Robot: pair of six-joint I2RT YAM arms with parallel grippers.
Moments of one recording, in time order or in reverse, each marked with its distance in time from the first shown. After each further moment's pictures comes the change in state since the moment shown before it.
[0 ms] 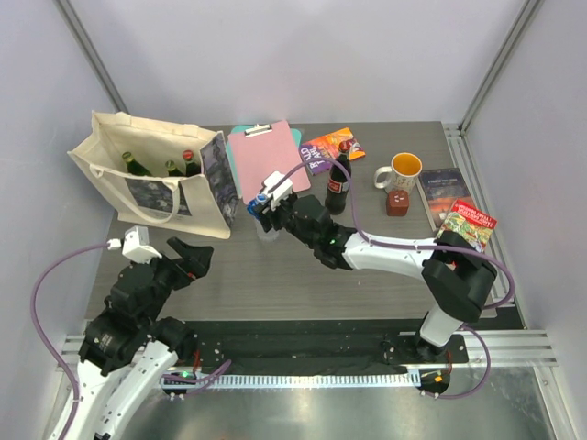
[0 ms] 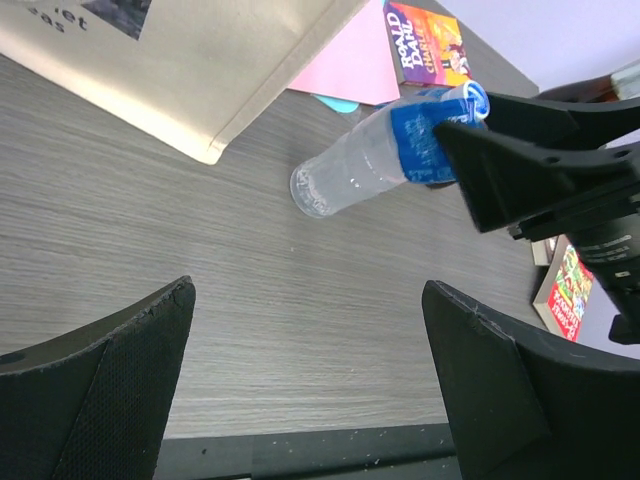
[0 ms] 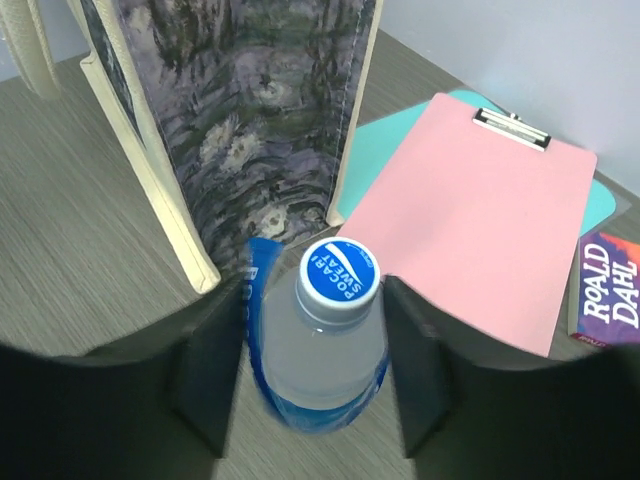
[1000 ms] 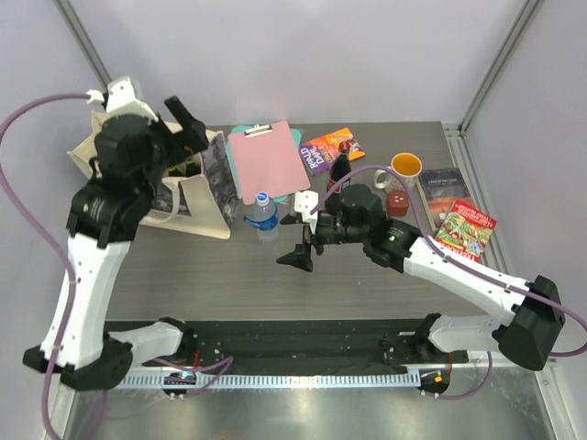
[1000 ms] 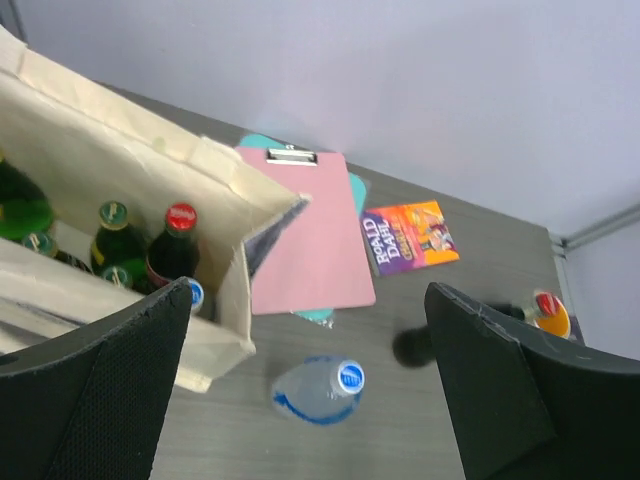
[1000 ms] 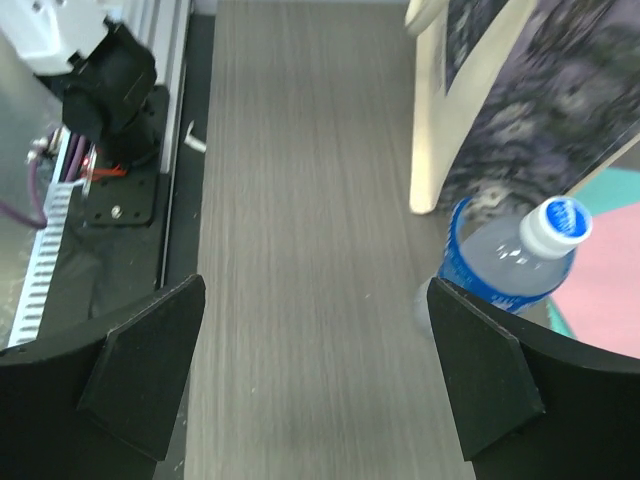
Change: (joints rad) left arm 0.054 0.890 1.032 0.006 -0.123 0.283; right arm -0.119 -0.435 -0.019 -0.580 -0.774 -0.153
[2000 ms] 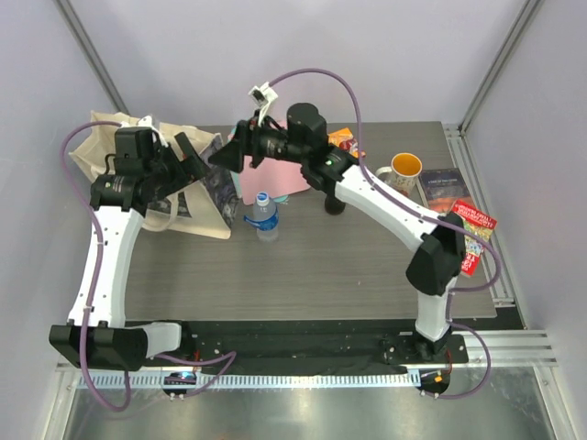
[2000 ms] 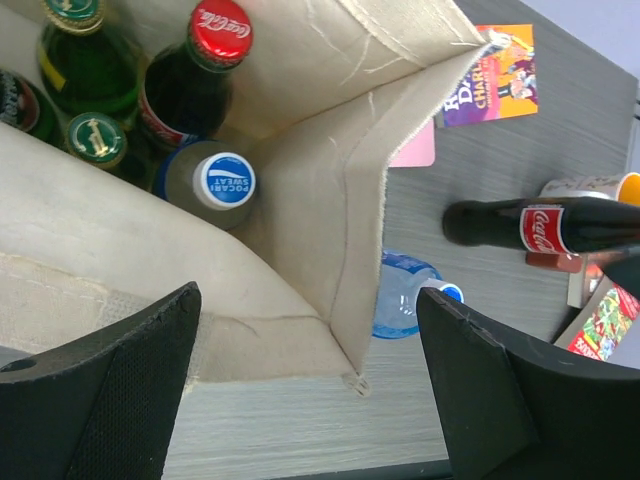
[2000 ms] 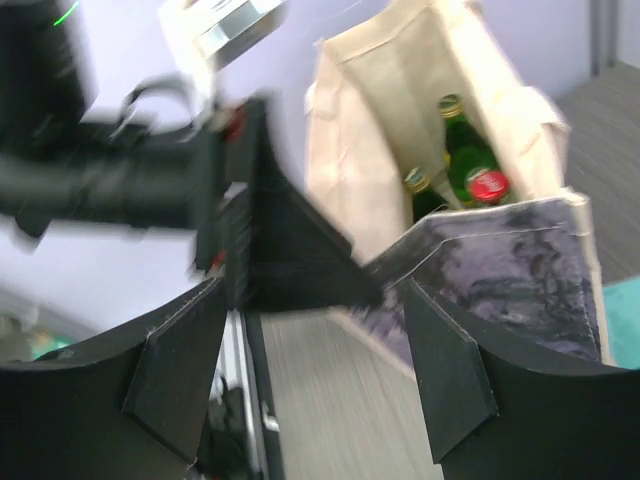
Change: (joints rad) left arm 0.362 0.129 -0.241 -0.090 0.503 -0.020; right arm -0.067 0.624 0.816 0.082 0.037 0.692
